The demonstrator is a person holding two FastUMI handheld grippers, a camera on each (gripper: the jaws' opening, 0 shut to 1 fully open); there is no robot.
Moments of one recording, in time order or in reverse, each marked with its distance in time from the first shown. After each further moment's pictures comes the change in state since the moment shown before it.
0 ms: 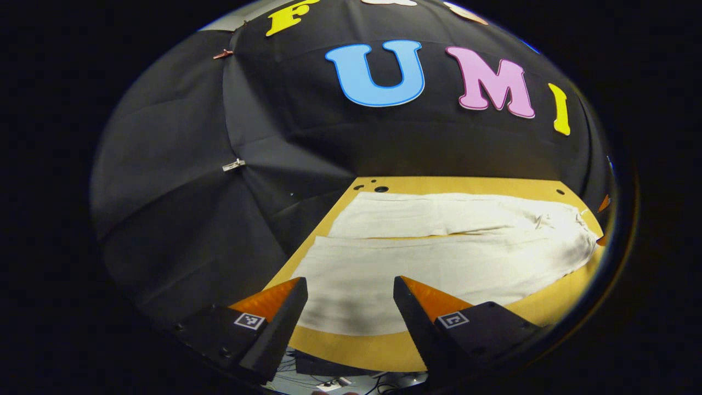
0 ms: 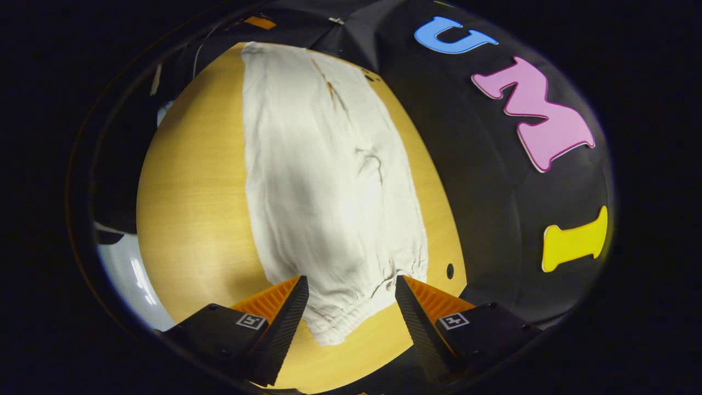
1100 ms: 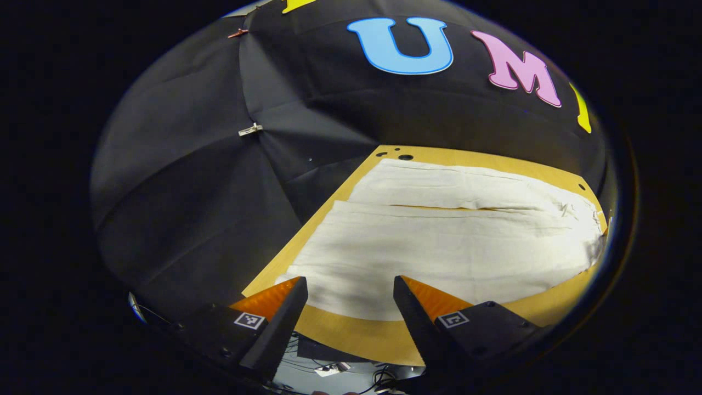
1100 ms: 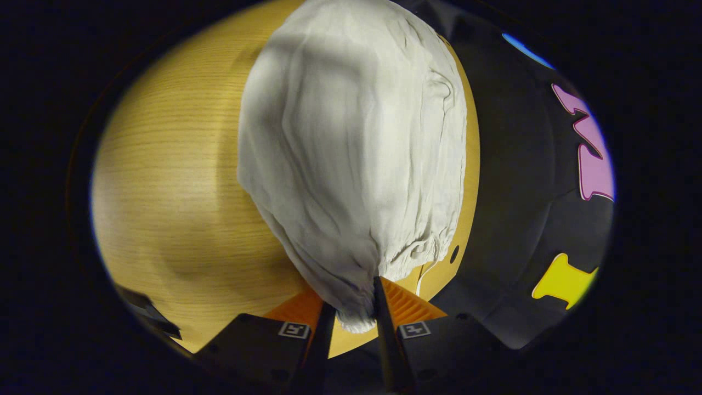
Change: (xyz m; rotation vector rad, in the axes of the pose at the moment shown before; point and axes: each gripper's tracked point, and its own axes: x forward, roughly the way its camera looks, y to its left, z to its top) left arm 0.024 0.030 -0.046 -0.055 0.147 0.102; right arm 0.067 -0.003 -0.098 -0.285 0.322 -0.030
